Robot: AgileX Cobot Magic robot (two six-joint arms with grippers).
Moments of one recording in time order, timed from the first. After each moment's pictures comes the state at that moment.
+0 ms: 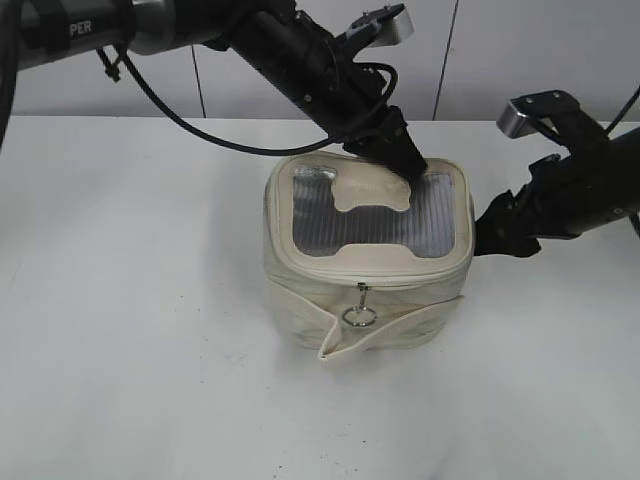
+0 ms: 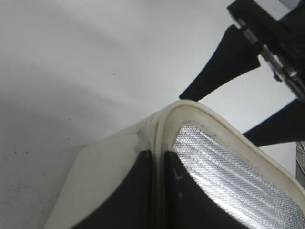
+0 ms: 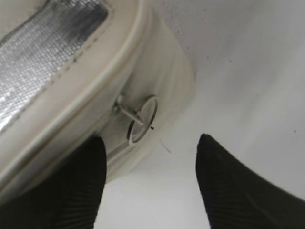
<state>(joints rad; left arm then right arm) -0.59 2.35 -2.10 -0.80 1.14 0.78 0.11 1.74 -0.90 0.96 0.55 -1.27</state>
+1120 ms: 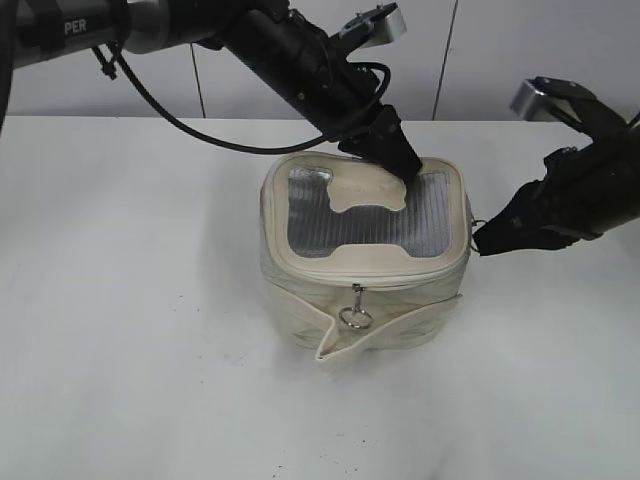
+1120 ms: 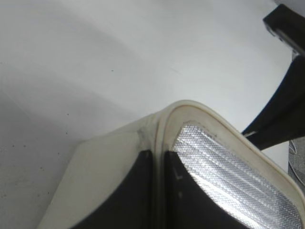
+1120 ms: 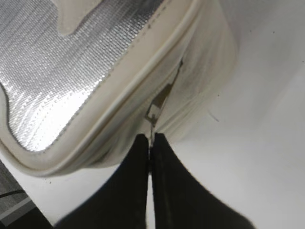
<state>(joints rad) -0.57 2.35 -2.10 -0.81 1.16 0.77 0.11 1.65 -0.90 0.86 0.72 -1.05</state>
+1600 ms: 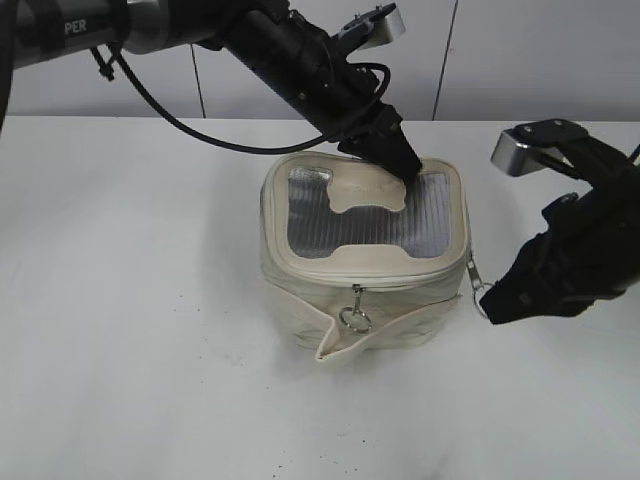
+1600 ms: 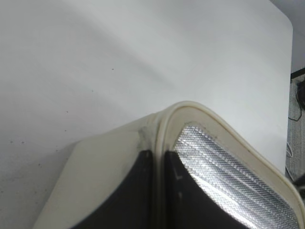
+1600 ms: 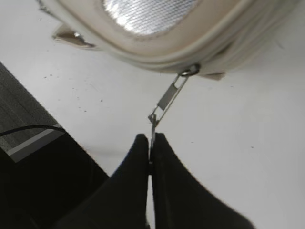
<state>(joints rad) -0.57 2.35 -2.09 -0.81 1.16 0.74 0.25 1.49 -0.80 0.62 0.78 -0.80</state>
